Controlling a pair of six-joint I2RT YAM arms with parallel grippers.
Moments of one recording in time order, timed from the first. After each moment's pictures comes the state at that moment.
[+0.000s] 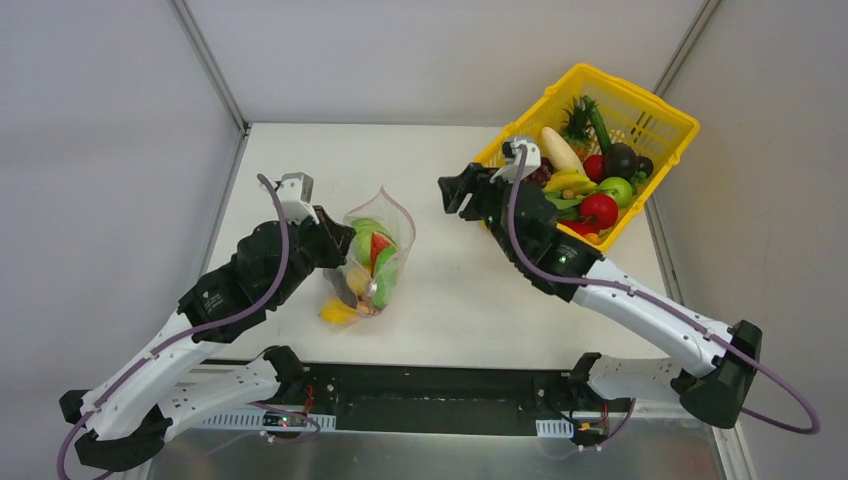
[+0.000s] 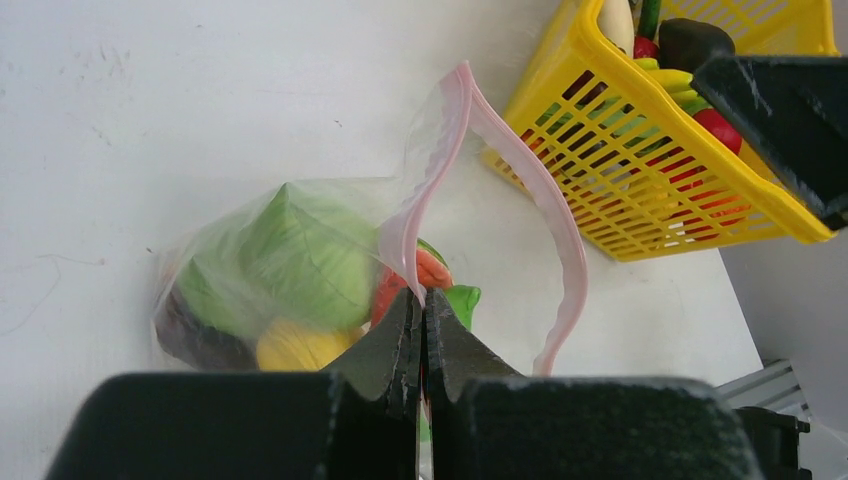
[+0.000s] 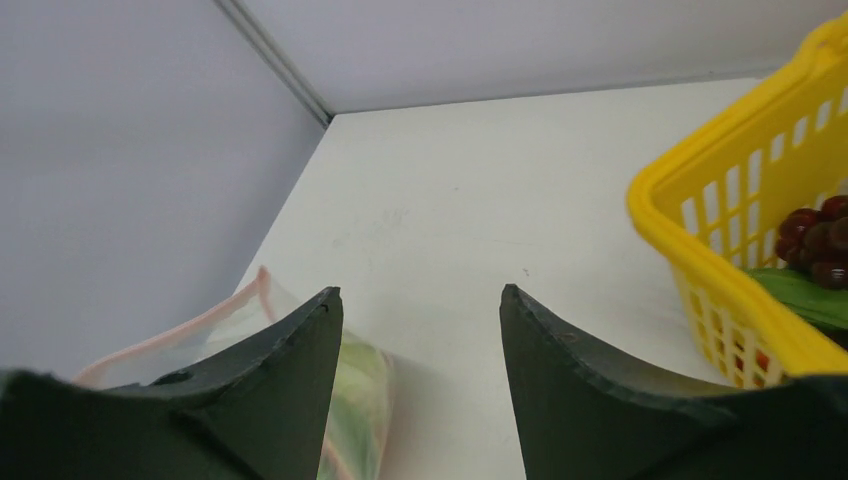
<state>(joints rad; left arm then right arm) -0.87 0.72 1.06 -0.65 -0.48 -0.57 0.99 1.16 1.09 0.02 0.52 0.47</state>
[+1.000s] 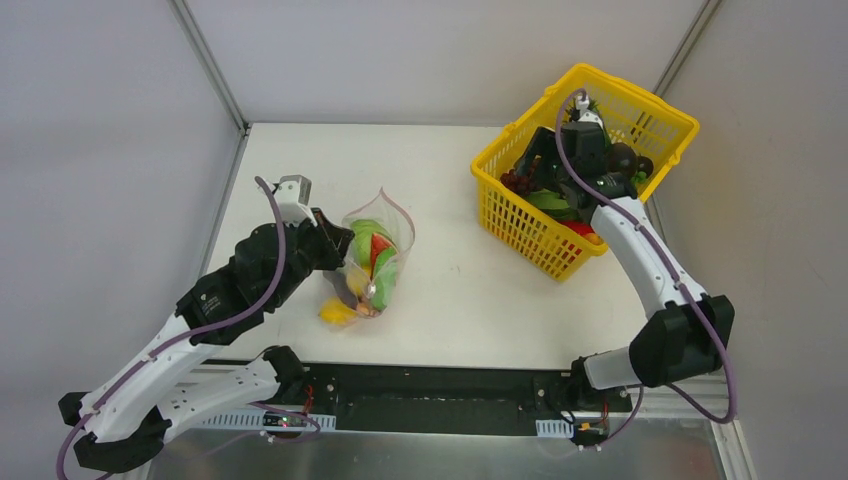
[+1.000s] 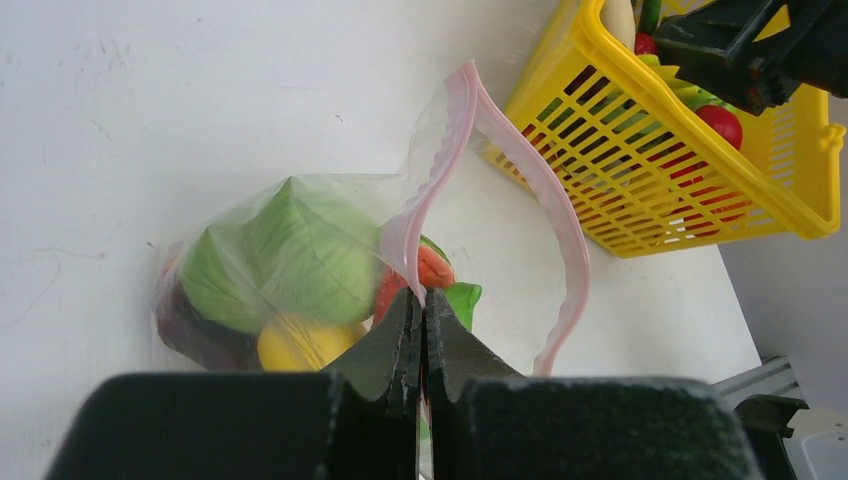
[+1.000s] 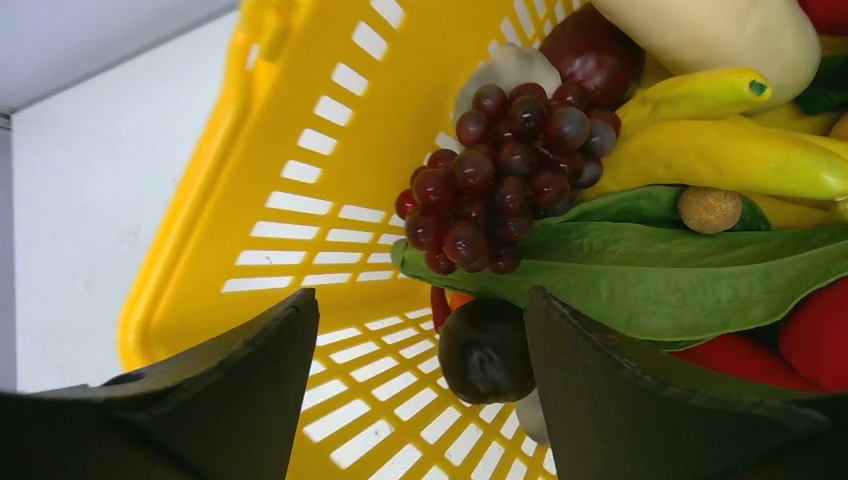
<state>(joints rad) -0.87 0.71 1.05 -0.65 -0.48 -0.58 0.28 1.39 1.29 -0.45 0.11 0.53</state>
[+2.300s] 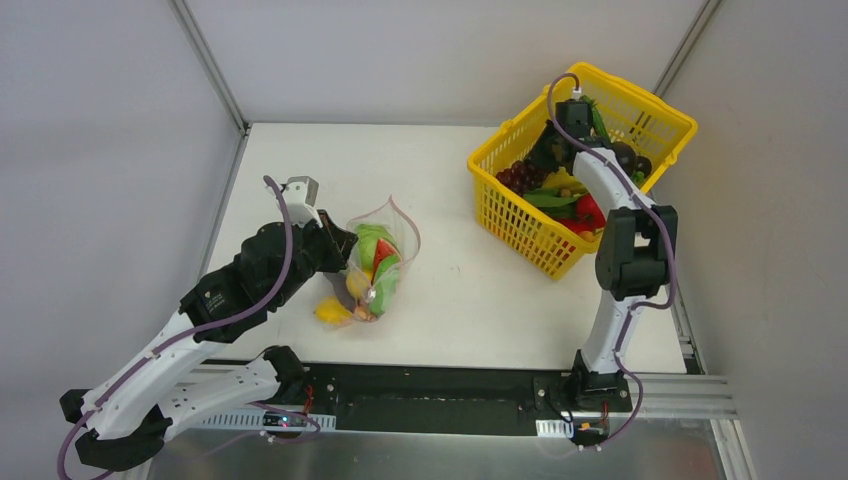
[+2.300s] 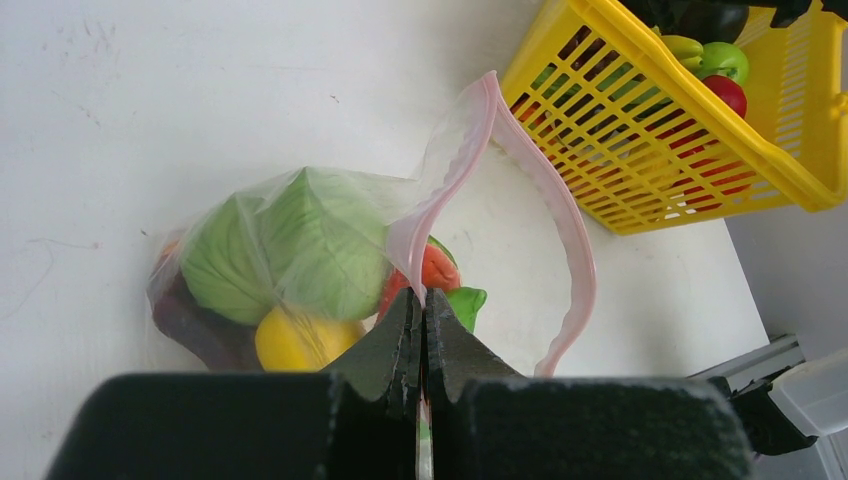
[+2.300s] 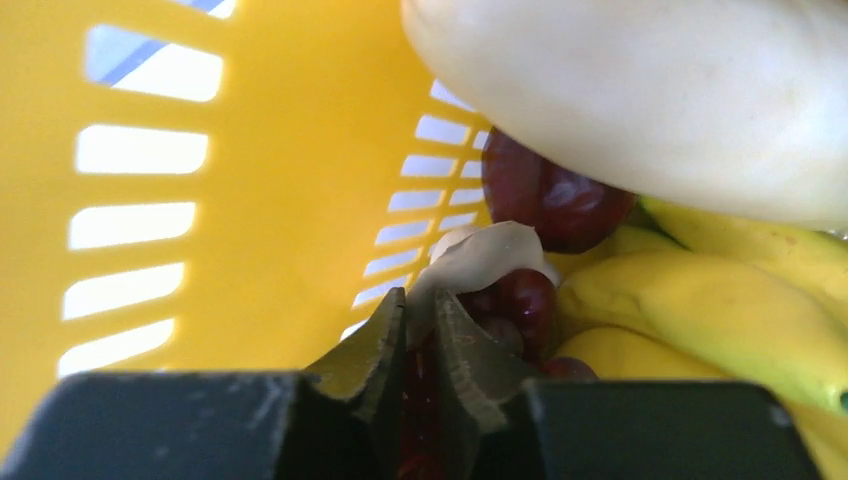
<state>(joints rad) -0.87 0.72 1.05 -0.68 -0.45 -0.58 0.13 1.98 1.66 -0.45 -0.02 0.61</state>
